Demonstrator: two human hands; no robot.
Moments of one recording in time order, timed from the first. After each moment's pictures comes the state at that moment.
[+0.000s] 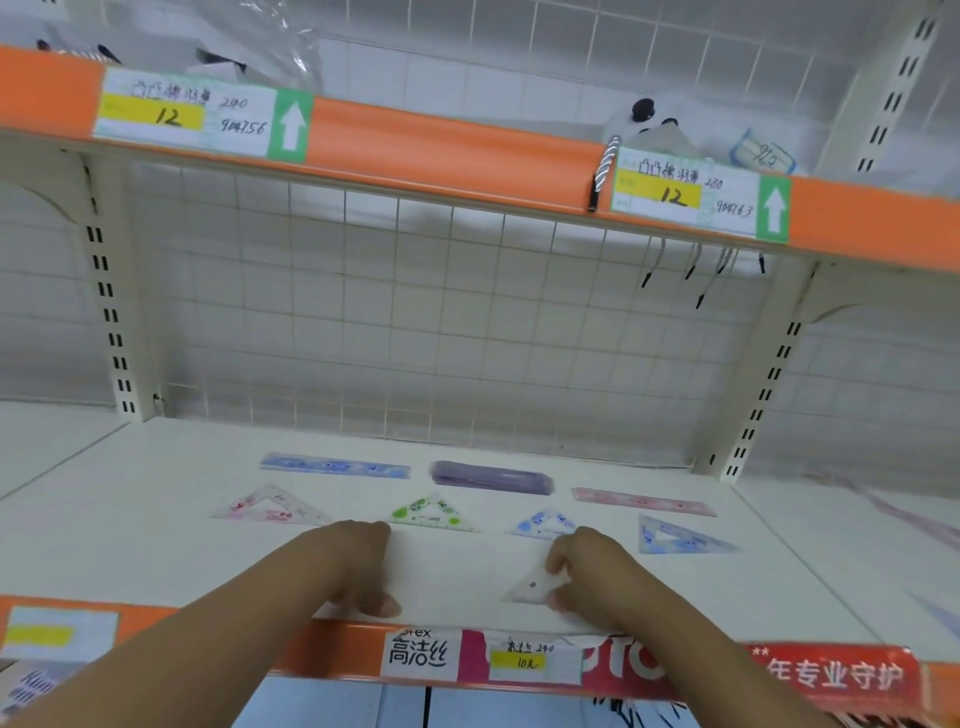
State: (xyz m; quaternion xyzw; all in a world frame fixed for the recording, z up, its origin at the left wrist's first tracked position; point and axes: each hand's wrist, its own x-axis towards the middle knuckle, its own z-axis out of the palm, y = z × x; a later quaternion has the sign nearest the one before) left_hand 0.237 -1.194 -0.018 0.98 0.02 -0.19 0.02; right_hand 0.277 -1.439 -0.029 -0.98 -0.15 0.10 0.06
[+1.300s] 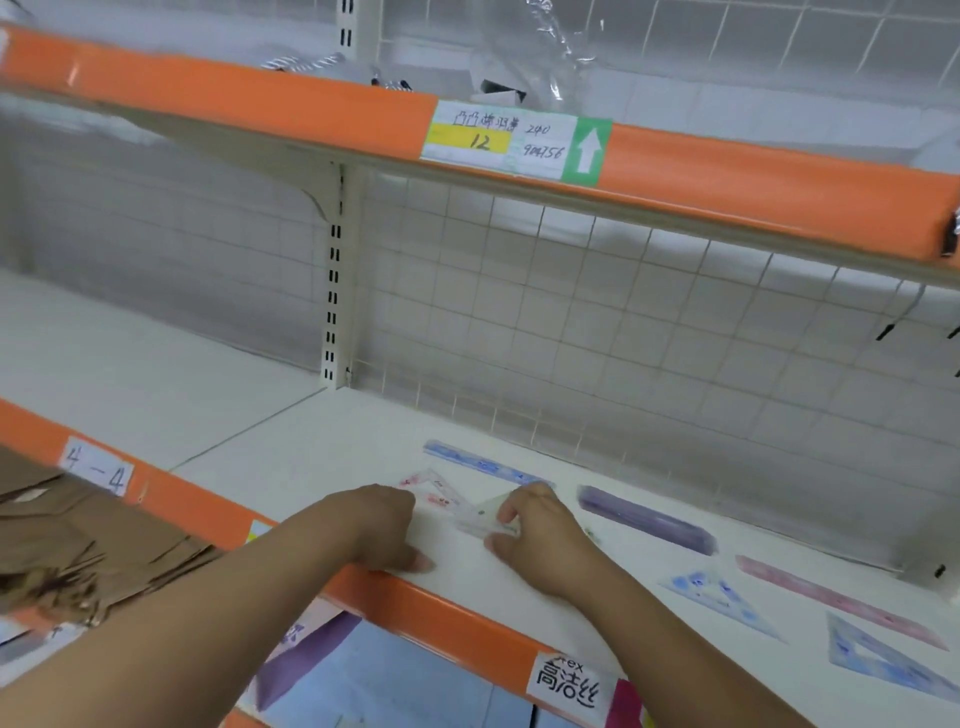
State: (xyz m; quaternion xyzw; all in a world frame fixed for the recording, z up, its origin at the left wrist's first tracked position) left_hand 0.182 -1.094 -0.003 0.97 0.15 -0.15 0.08; right_hand 0.277 -1.260 -0.024 -0.91 -0.37 0.04 0.17
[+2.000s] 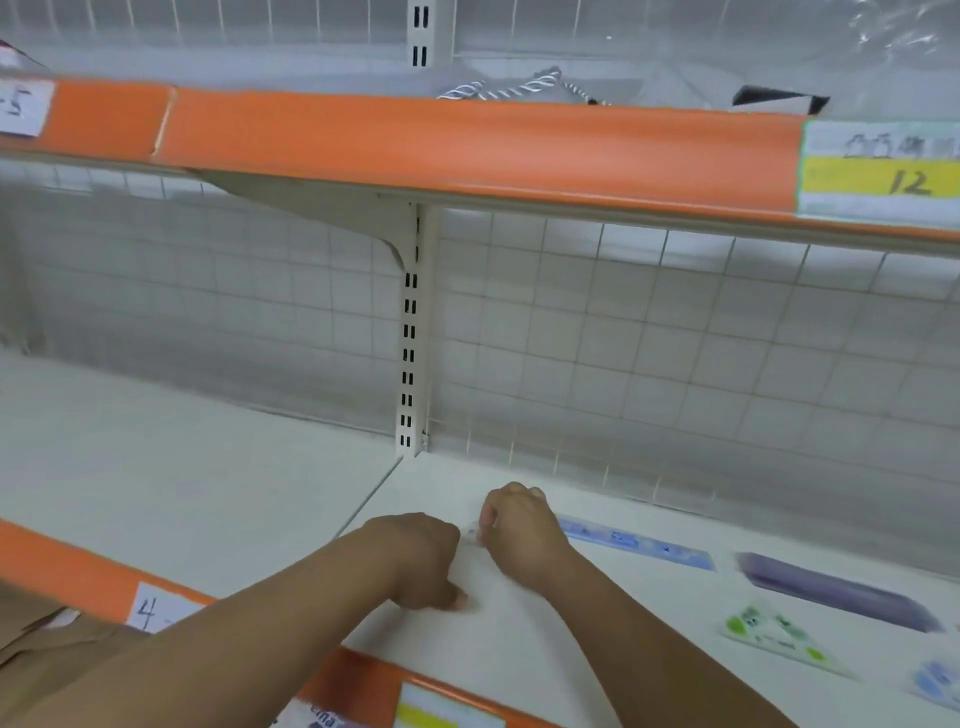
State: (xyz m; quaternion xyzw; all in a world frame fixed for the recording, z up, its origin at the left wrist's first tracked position) left_hand 0.209 -0.941 0.010 0.98 0.08 -0.19 0.01; right_hand 0.320 -1.038 -0.049 -0.93 -0.32 -0.02 0.17
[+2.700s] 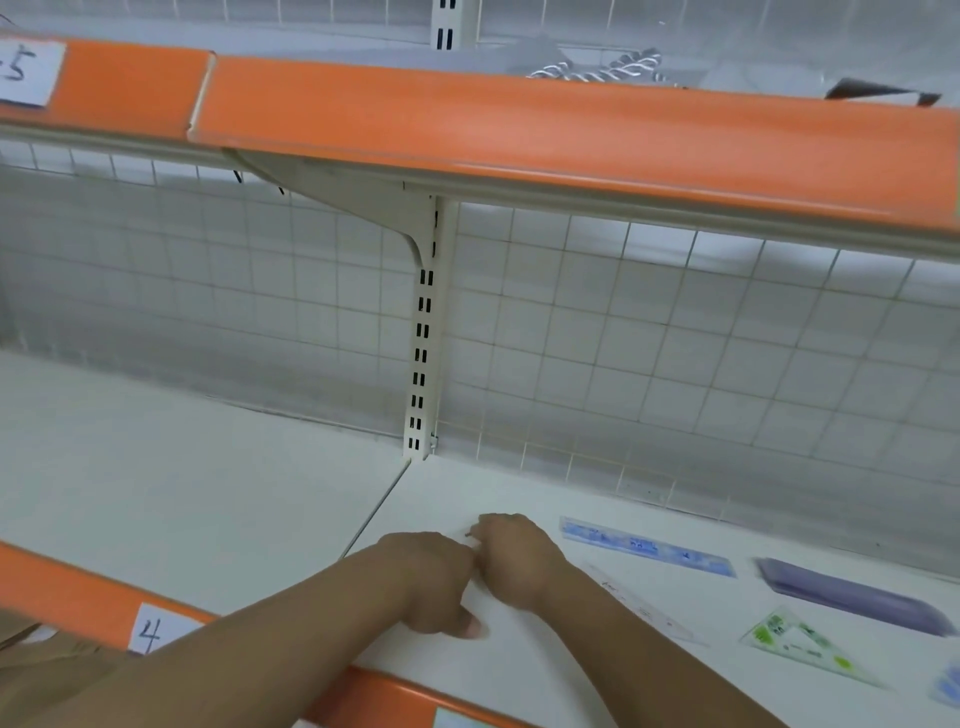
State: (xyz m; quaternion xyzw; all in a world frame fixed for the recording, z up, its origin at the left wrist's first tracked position) left_hand 0.209 -0.921 -0.002 0.98 0.02 -0.20 0.01; right_hand 0.317 -1.012 -0.070 -0.93 -0.37 0.02 0.09
